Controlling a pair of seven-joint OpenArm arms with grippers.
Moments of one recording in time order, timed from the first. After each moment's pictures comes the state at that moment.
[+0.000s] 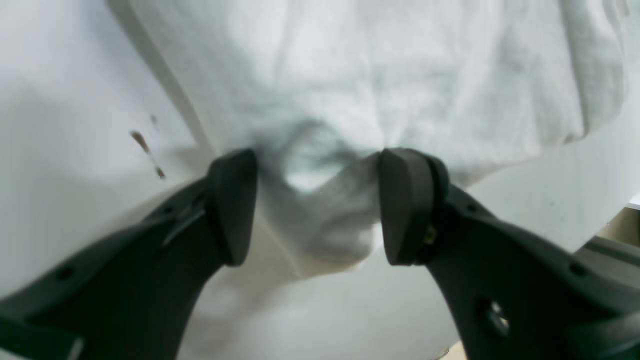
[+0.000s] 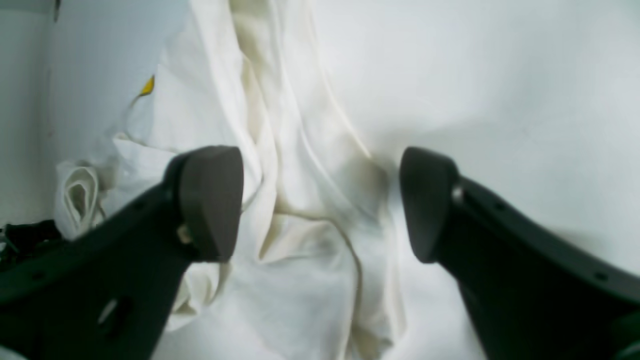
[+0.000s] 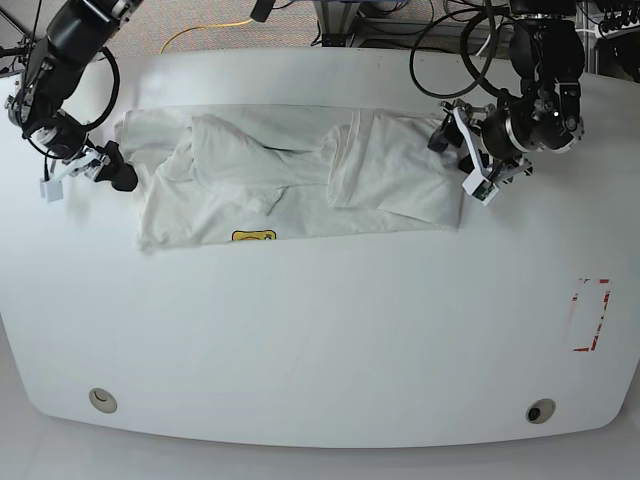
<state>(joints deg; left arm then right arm) 11.4 -14.4 -10.4 101.9 -28.8 -38.9 62.9 0.5 21.1 45.0 63.1 55.4 41.0 -70.5</state>
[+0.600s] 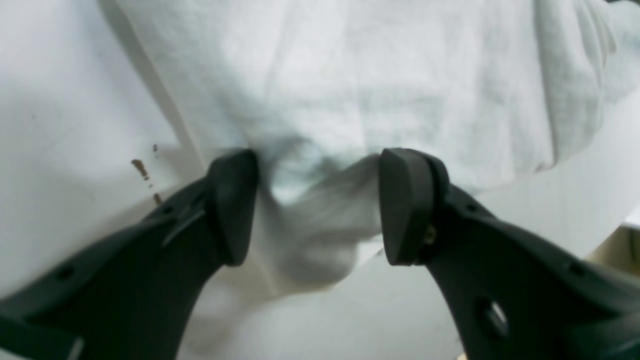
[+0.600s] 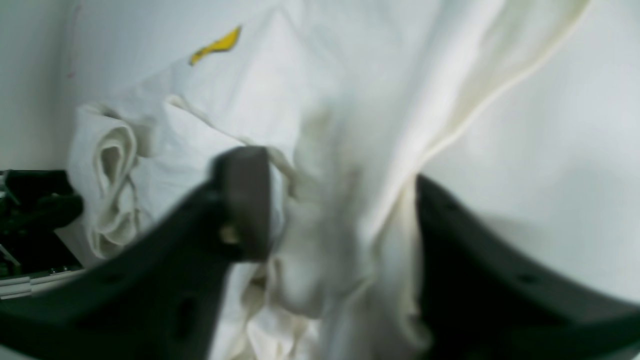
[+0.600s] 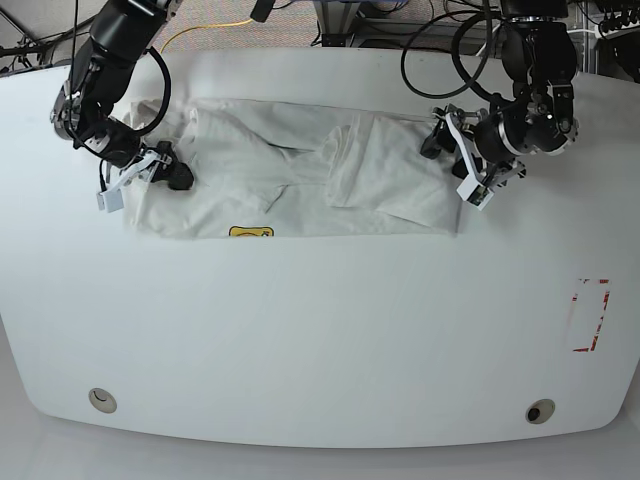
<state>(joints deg) 10.1 -10.8 -10.6 101.6 -27.9 -38.7 63.1 -0.4 10.7 38.1 73.4 51.6 40.7 -71.7</state>
